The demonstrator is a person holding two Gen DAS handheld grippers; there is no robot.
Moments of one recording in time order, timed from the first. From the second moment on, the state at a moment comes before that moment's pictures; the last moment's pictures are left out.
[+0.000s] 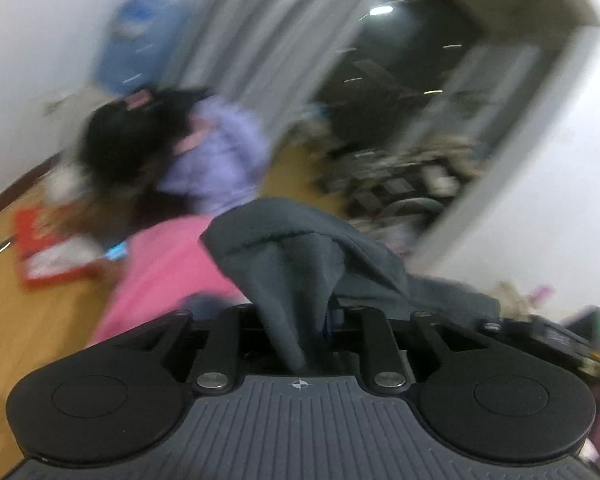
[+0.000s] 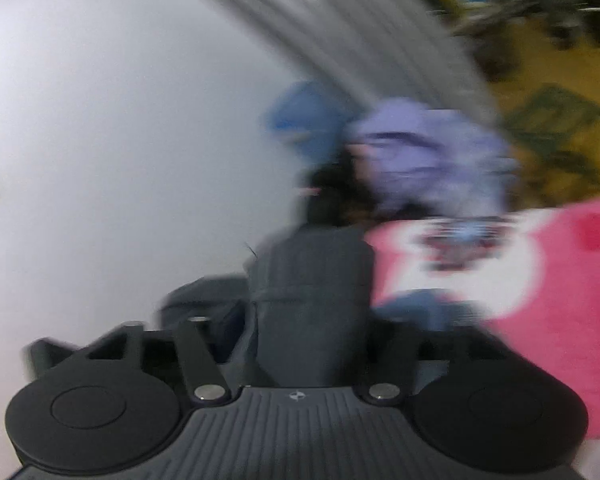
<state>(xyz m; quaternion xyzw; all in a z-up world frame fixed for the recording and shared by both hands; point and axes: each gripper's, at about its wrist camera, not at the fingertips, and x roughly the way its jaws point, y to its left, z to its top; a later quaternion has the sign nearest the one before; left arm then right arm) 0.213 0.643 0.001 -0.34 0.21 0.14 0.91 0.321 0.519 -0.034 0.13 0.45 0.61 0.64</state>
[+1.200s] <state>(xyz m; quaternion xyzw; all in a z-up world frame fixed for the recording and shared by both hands) 0.119 0.606 -0.022 -0.27 0.19 0.21 0.92 0.294 0.494 -0.025 0.03 0.31 0.61 0.73</state>
